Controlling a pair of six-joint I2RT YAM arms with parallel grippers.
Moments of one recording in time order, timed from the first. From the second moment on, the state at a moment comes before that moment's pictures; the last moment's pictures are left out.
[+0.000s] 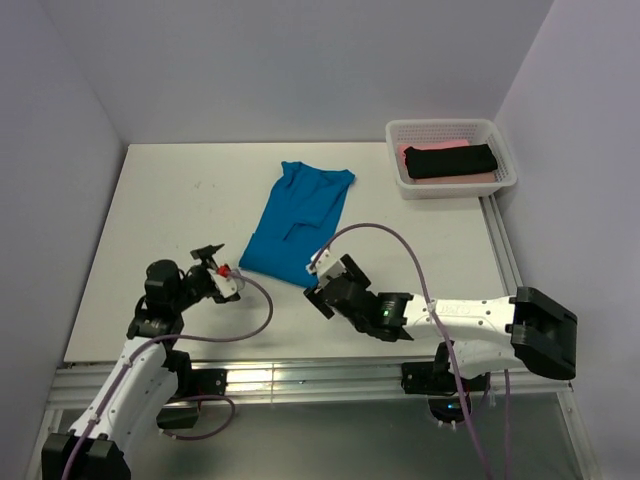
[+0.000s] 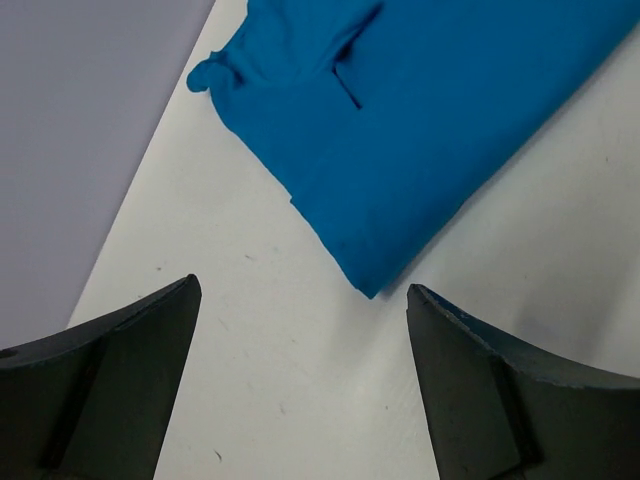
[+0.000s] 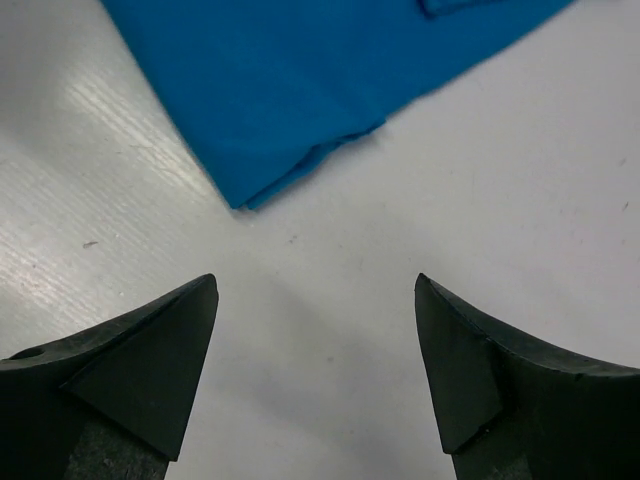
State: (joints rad) left arm -0.15 0.63 0.26 0.05 0.57 0.85; right arm 1.15 1.23 0.60 -0.05 0.59 0.12
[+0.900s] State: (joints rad) left arm 0.00 1.17 0.41 -0.16 0.88 1.72; right arm 1.23 1.64 0.68 0.19 0.54 -0.39
